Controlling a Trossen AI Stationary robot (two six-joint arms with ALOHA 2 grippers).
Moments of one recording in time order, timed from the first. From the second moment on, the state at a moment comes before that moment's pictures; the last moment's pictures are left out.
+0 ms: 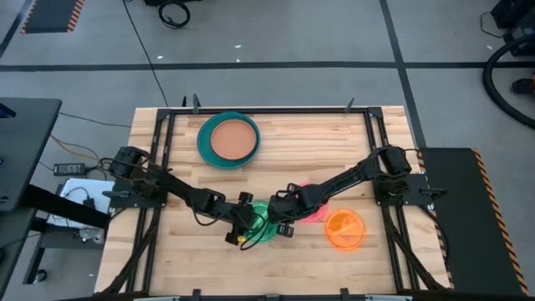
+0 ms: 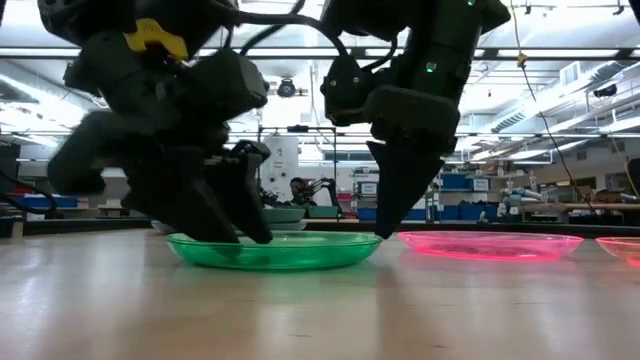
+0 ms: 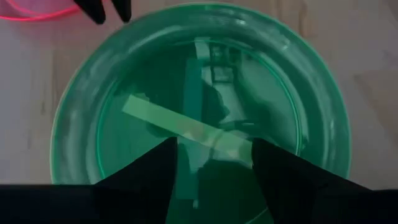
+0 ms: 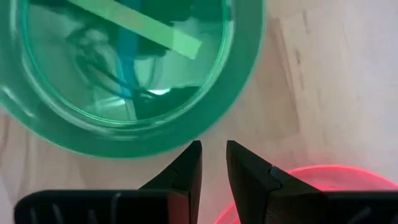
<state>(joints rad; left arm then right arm) -0.34 1.79 0.78 0.18 -0.13 0.05 0.28 1.99 1.34 -0.63 0.18 0.53</state>
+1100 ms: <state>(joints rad) -0.28 1.78 0.89 -0.03 -0.12 0.15 0.33 1.97 1.22 -0.47 0.14 0.57</state>
